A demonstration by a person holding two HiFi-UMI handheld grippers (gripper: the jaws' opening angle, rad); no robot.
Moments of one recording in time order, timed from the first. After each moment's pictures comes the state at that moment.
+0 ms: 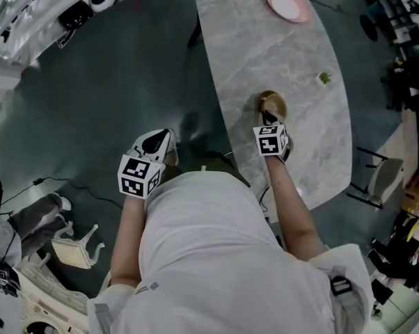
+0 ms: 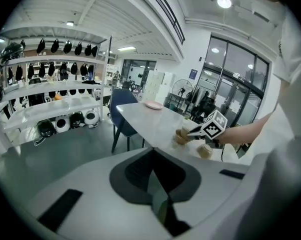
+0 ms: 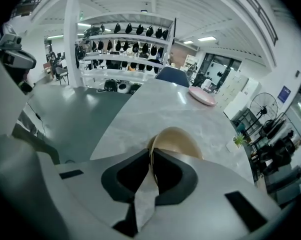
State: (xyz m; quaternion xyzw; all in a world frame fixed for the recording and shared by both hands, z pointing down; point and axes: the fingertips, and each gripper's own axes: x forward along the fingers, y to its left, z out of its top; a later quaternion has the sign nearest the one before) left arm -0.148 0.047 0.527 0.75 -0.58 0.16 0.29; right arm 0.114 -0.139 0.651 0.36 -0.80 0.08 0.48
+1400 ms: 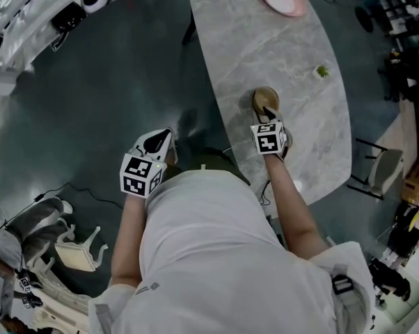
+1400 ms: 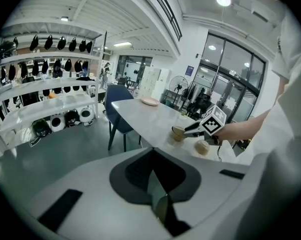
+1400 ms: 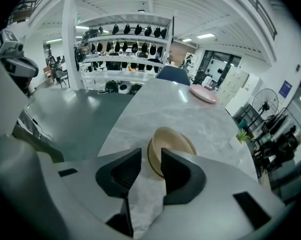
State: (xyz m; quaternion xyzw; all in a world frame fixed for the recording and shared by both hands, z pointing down) left arm -0.147 0.043 0.539 0.76 -0.55 0.18 0.29; right arm 0.102 -0.129 0.651 0.36 -0.80 0.10 0.48
